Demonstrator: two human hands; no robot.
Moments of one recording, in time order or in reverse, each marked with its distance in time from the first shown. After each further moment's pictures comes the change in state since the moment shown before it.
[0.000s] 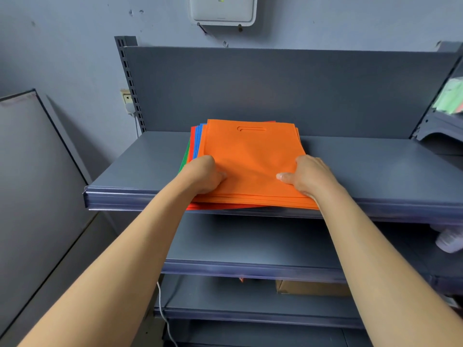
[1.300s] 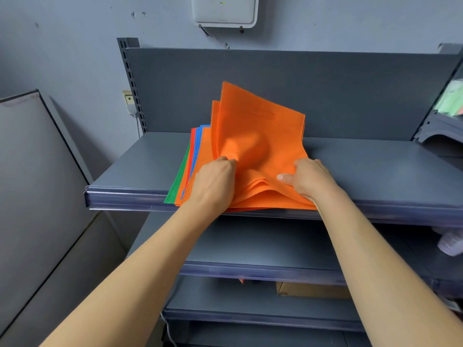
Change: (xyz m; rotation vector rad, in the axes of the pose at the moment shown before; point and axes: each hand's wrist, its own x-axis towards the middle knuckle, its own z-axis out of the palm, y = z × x) left_hand -0.017 0.012 0.025 0.136 0.351 0.305; right_hand 0.001 -0.001 0.003 0.017 -0.018 0.033
